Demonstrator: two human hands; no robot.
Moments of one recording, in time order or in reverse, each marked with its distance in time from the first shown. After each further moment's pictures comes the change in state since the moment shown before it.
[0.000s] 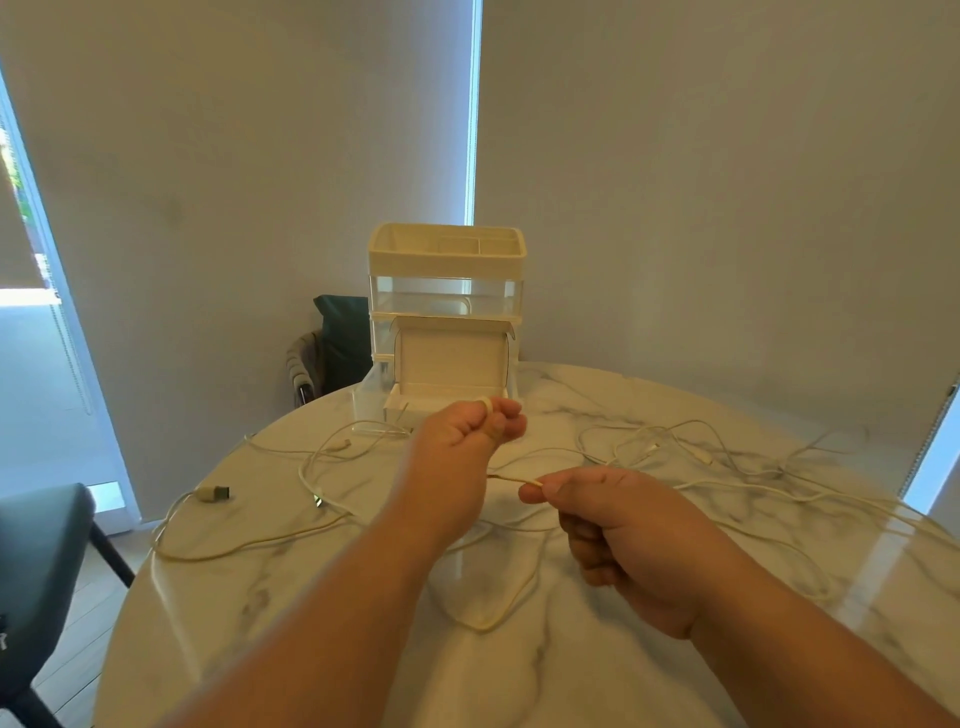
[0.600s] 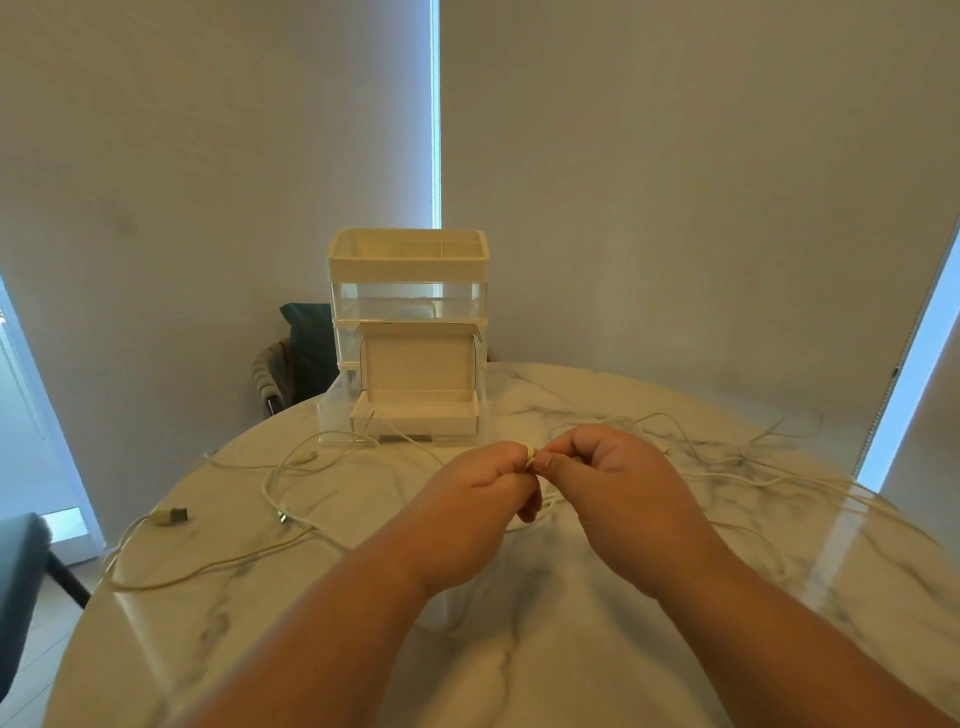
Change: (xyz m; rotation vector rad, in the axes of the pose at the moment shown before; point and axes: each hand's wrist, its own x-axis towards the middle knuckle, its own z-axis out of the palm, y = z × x) left_hand -0.019 0.013 0.020 0.322 -0.444 0.026; right_hand -0.003 -0.011 -0.014 -0.516 0.396 -0.333
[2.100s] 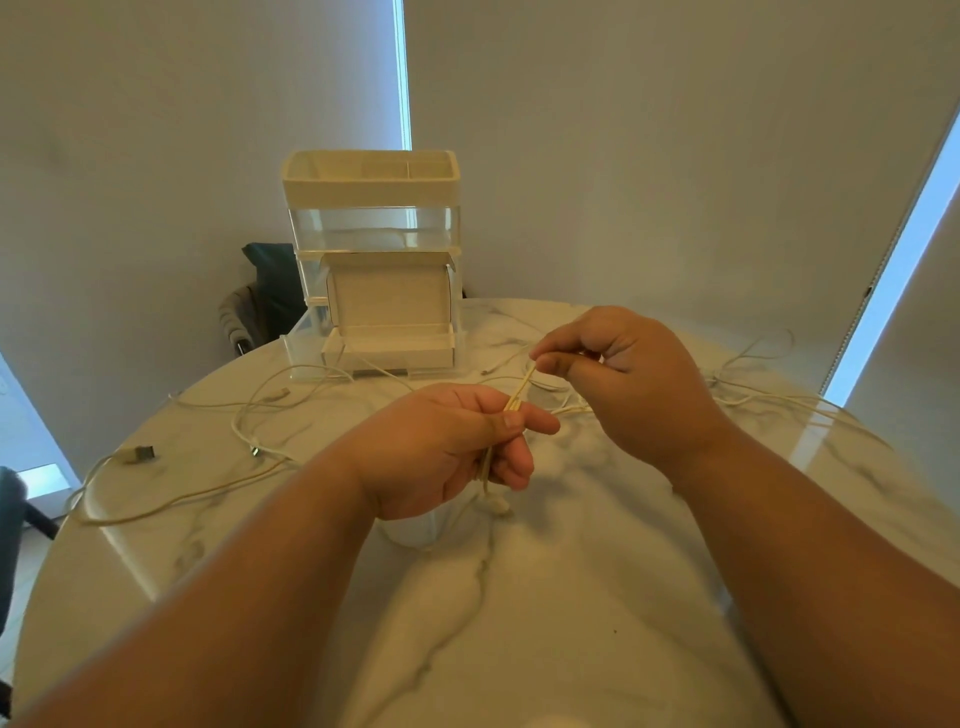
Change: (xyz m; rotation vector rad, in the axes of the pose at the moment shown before) left_hand -0.009 0.003 -0.002 -0.542 -0.328 -0.202; right_hand 0.028 0.031 -0.024 -0.087 0.068 -0.407
